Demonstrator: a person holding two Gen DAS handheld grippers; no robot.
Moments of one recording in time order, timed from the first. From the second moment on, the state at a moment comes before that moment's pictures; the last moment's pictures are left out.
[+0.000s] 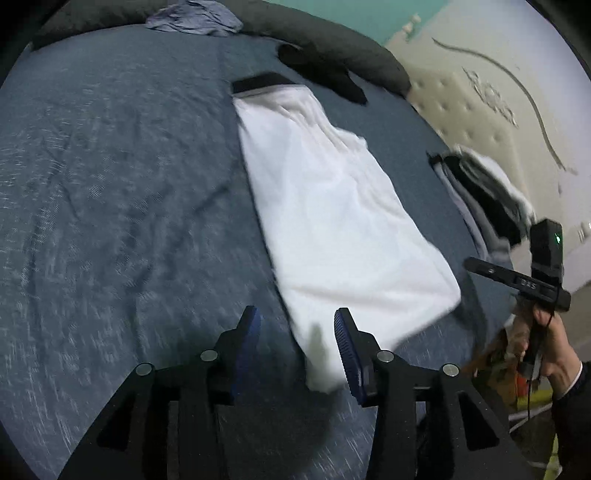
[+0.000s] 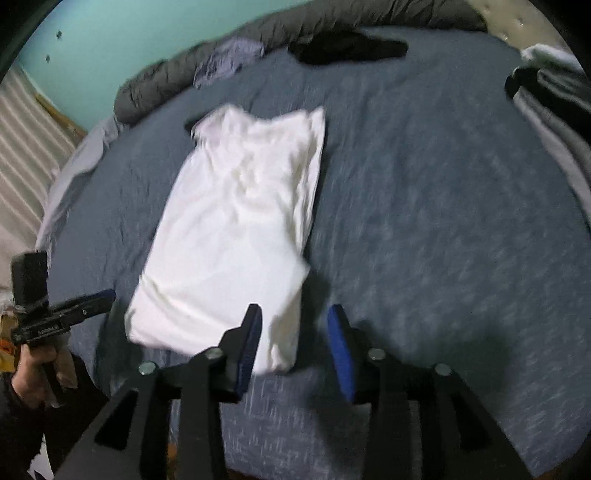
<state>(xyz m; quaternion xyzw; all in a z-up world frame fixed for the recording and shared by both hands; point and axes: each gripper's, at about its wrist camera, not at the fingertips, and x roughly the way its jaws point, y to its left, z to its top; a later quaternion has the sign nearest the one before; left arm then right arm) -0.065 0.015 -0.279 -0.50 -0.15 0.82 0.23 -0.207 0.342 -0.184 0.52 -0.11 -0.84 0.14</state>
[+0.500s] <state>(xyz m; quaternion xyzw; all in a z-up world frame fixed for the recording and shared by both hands) -0.118 -0.016 -0.311 -0.46 -0.18 0.85 0.20 -0.303 0.296 -0.184 0.49 -0.06 -0.86 0.14</state>
